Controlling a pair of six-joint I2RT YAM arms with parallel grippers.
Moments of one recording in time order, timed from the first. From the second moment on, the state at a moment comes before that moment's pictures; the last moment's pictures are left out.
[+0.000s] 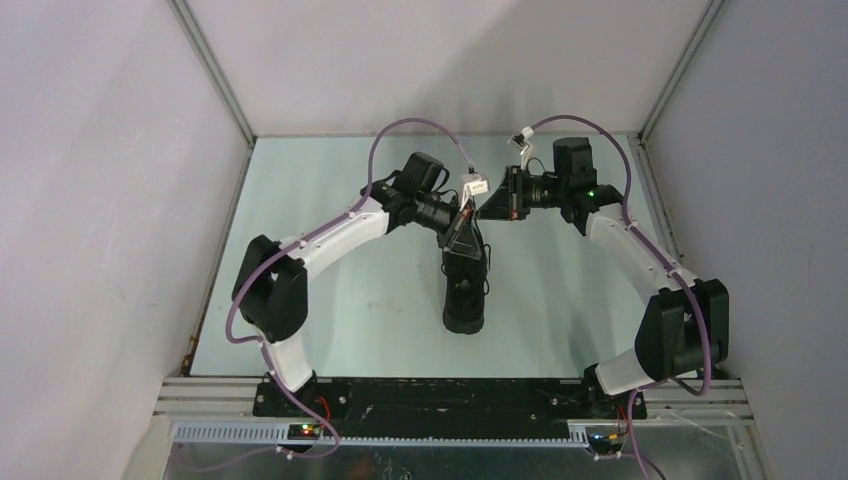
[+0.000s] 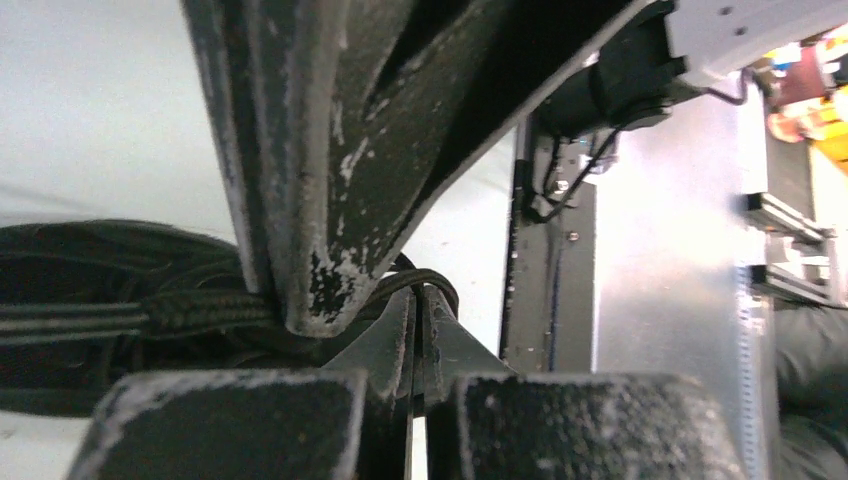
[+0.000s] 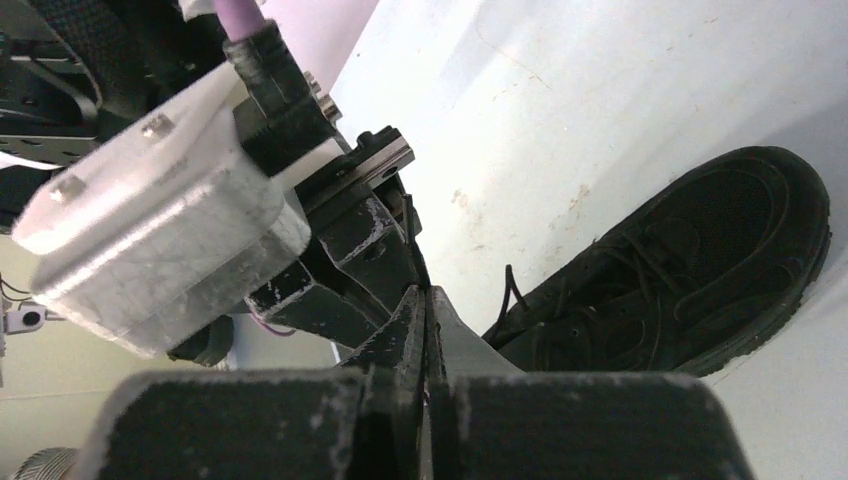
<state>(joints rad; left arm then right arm) -0.67 1.78 1.47 -0.49 0.88 0.08 0.26 1.49 1.20 -0.29 -0.98 0.38</state>
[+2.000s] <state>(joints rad) -0.59 1.80 1.37 -0.43 1.08 0.05 0.27 1.54 1.27 -0.79 -1.04 -0.47</state>
